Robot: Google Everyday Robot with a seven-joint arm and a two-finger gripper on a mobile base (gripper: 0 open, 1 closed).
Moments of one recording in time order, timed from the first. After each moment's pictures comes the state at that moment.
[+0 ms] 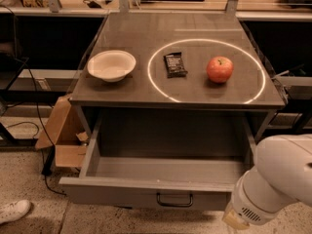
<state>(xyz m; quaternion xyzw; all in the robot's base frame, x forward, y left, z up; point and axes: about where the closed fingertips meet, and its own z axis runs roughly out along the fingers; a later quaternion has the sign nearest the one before) 0.300 -0.188 0.674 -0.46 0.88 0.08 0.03</state>
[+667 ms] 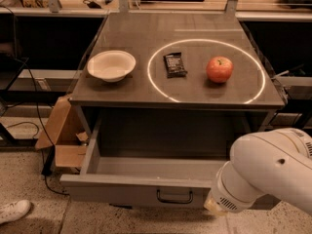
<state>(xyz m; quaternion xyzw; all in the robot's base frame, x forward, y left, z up) 0.336 -0.147 0.671 -0.48 0.87 0.06 0.08</state>
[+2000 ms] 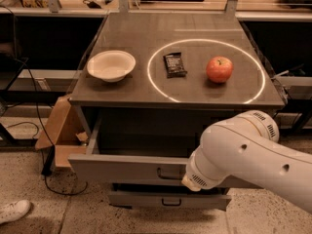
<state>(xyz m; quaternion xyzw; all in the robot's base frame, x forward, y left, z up) 0.396 -0.097 0.678 -0.46 0.88 0.04 0.13</state>
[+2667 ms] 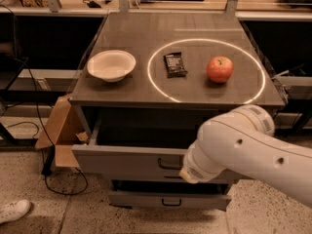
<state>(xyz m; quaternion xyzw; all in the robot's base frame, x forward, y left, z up) 0.418 -0.093 0.682 -0.46 0.88 0.03 0.15</state>
